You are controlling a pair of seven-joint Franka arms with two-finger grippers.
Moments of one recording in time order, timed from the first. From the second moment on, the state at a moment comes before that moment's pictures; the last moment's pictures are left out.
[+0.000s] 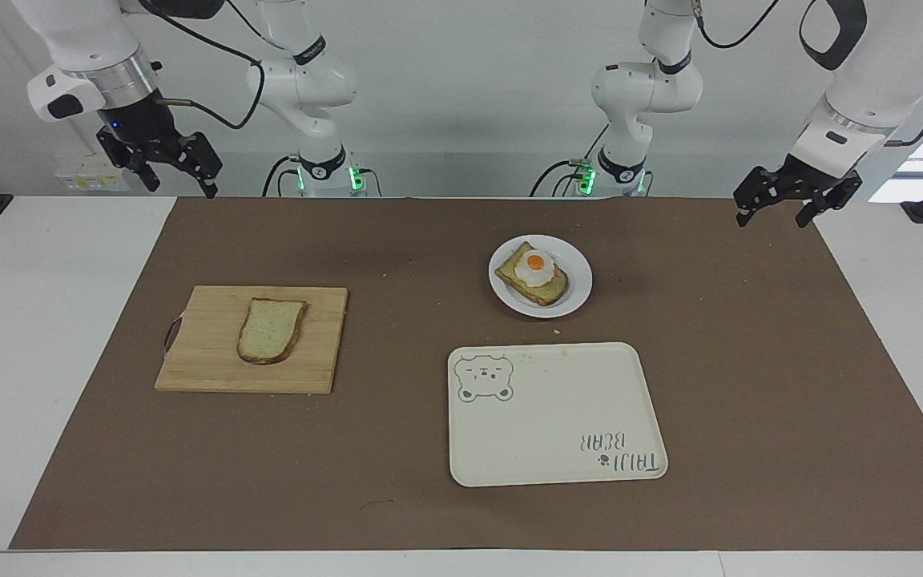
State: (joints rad) left arm -0.11 -0.02 0.09 -1.60 0.01 1.55 0.07; right arm 0.01 -0.10 -0.10 -1.64 -0.03 1.55 0.09
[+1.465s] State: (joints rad) left arm -0.11 -0.02 0.09 -1.60 0.01 1.55 0.07; right arm -0.02 0.23 -0.10 -1.89 0.10 2.13 -0.15
